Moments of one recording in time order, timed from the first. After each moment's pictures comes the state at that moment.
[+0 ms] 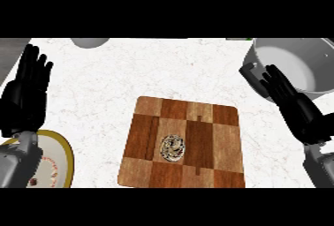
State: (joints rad) left arm -0.27 0.42 -0.07 -1.65 0.27 0.45 0.19; right arm -0.22 -0.54 0.23 -1.54 -0.46 -0.07 0.00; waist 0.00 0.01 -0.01
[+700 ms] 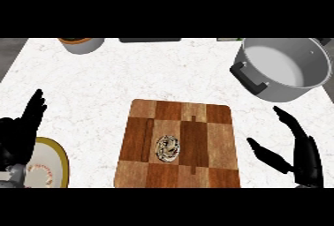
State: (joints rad) left arm -0.02 0.54 -0.13 -1.54 0.17 0.35 0.17; right arm 0.05 -0.56 0.39 -1.62 0.13 -0.72 0.12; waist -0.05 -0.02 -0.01
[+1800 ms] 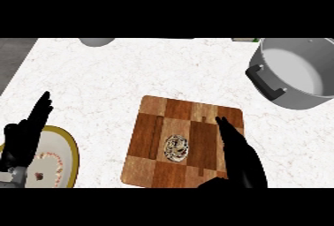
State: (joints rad) left arm -0.01 0.54 -0.14 -1.50 0.16 0.26 0.10; right arm -0.15 -0.33 0.70 -1.89 0.65 -0.13 1.10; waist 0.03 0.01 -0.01
